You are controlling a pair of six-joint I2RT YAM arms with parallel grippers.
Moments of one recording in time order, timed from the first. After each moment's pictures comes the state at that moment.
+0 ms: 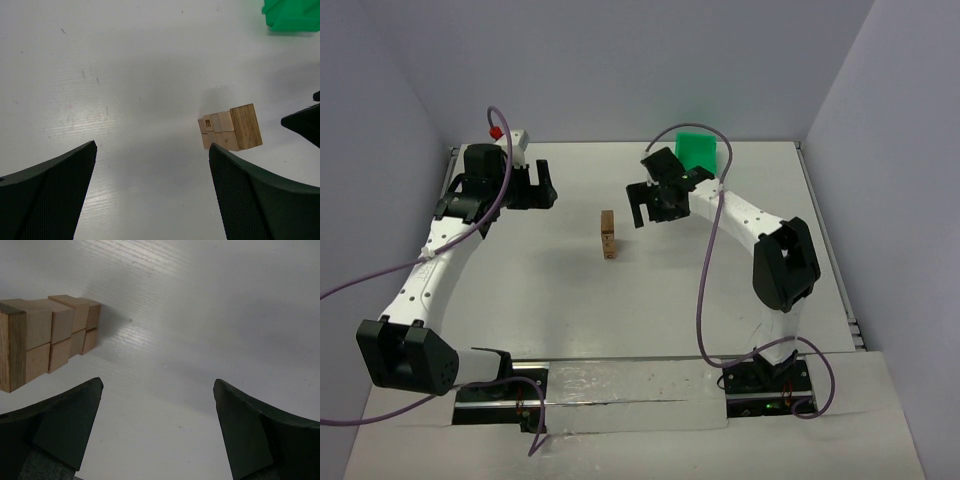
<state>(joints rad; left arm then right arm) -0.19 1.31 1.26 -0.54 0.13 -0.13 0.57 1.86 1.57 -0.71 0.01 0.29</state>
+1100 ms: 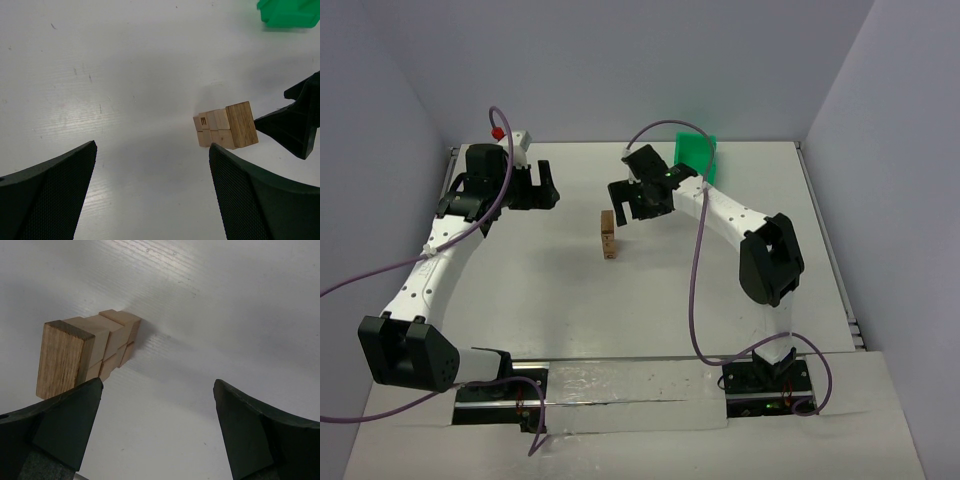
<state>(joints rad) -0.19 1.33 1.26 -0.54 0.16 -0.14 0.64 1.95 1.70 -0.72 -0.02 0.30</state>
